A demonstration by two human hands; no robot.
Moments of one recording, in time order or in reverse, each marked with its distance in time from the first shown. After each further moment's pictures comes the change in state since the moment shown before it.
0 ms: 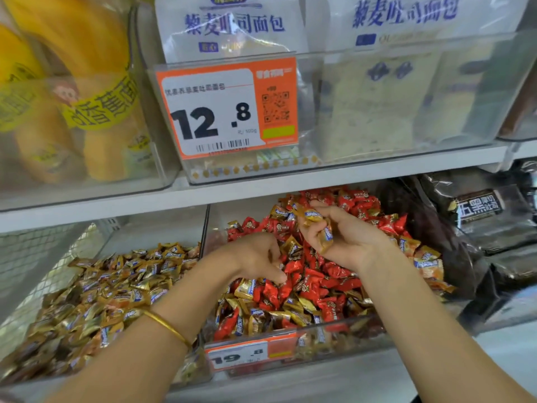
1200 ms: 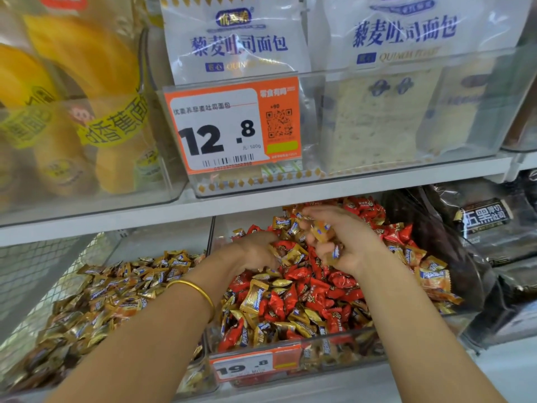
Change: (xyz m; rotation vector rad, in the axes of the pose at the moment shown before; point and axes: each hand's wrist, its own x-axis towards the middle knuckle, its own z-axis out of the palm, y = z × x) left_hand 0.029 -0.012 -0.007 -0.182 0.022 -0.126; right_hand -0.004 -0.001 0.011 -0.550 0.081 -0.178
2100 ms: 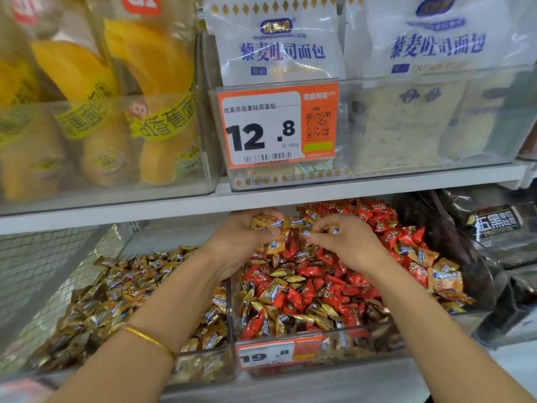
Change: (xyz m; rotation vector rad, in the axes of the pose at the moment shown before) left_hand -0.067 -0.017 -0.022 -0.831 0.284 0.261; right_hand 0.004 0.016 0.001 -1.132 0.067 -0.488
